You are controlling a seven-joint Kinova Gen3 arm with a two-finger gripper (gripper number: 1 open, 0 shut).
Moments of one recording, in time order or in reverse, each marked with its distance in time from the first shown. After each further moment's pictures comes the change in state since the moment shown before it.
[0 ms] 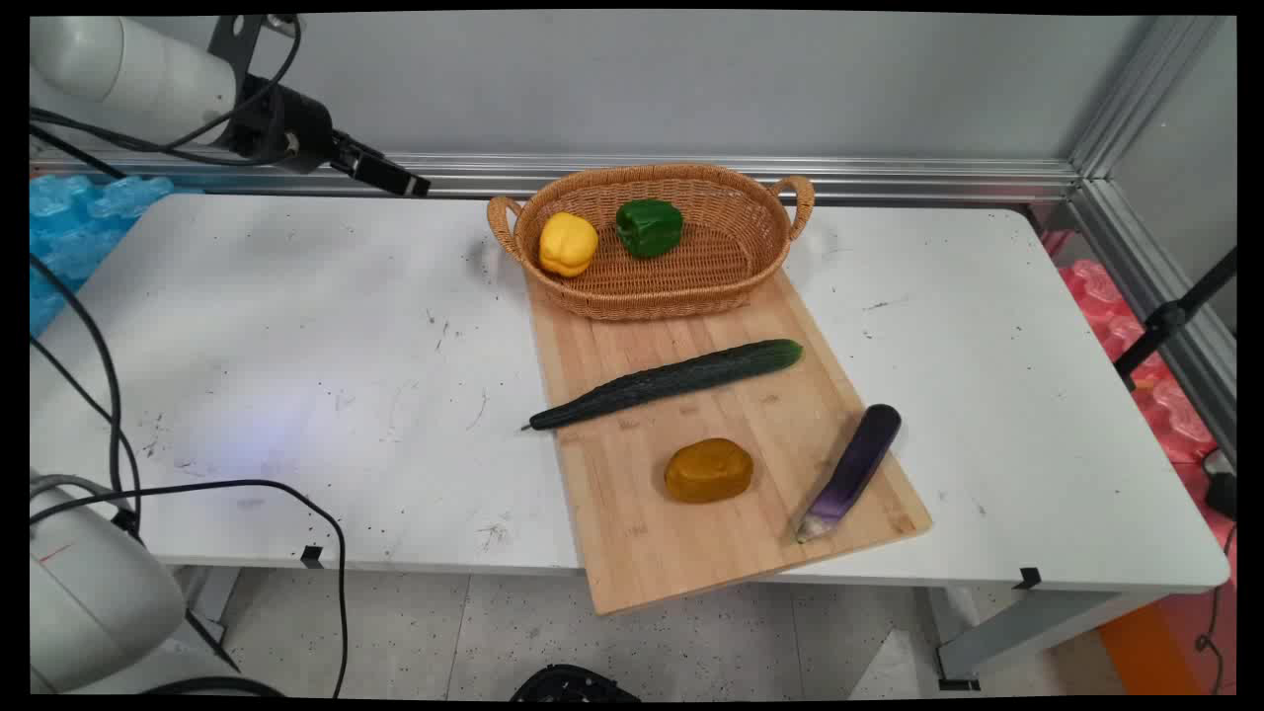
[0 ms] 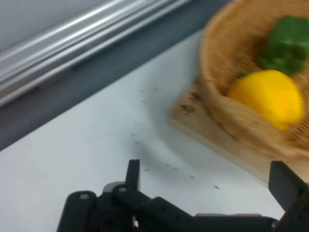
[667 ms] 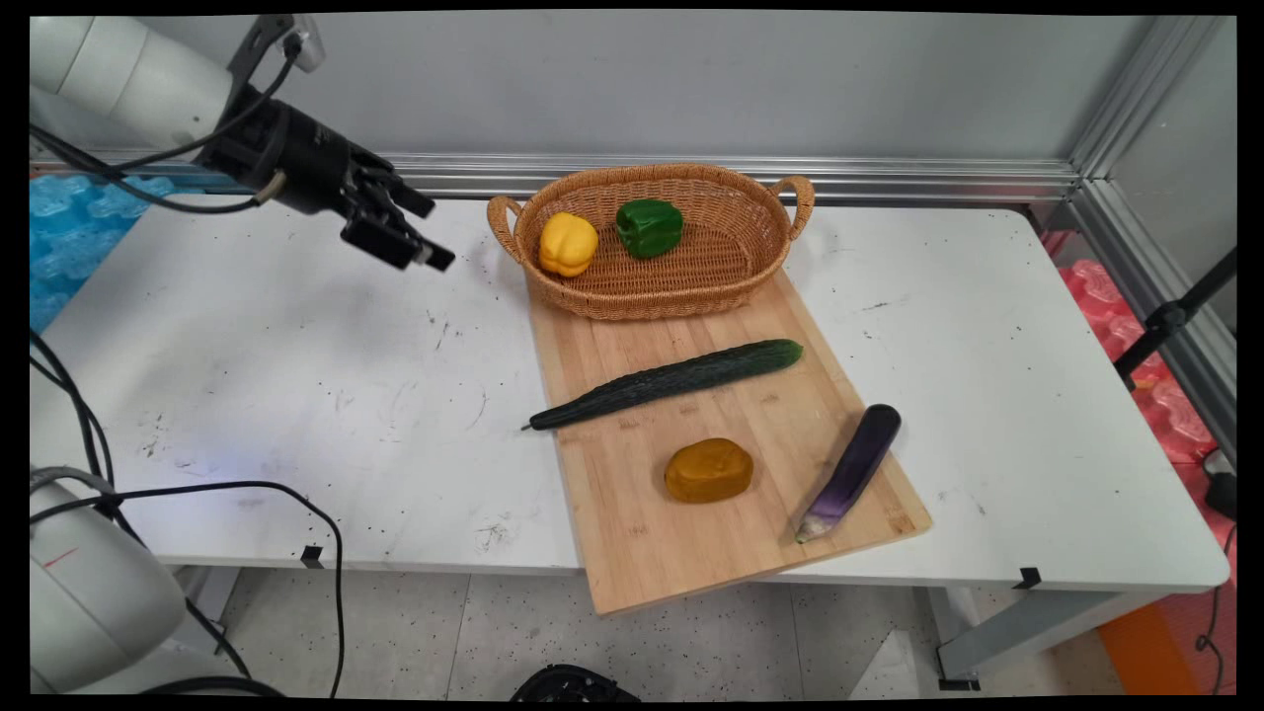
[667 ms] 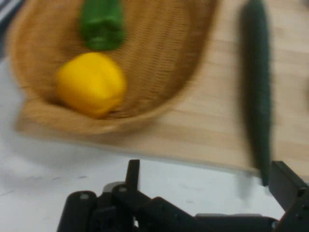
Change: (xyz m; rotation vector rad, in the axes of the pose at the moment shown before) arm 0.007 0.075 -0.033 -0.295 -0.080 0.335
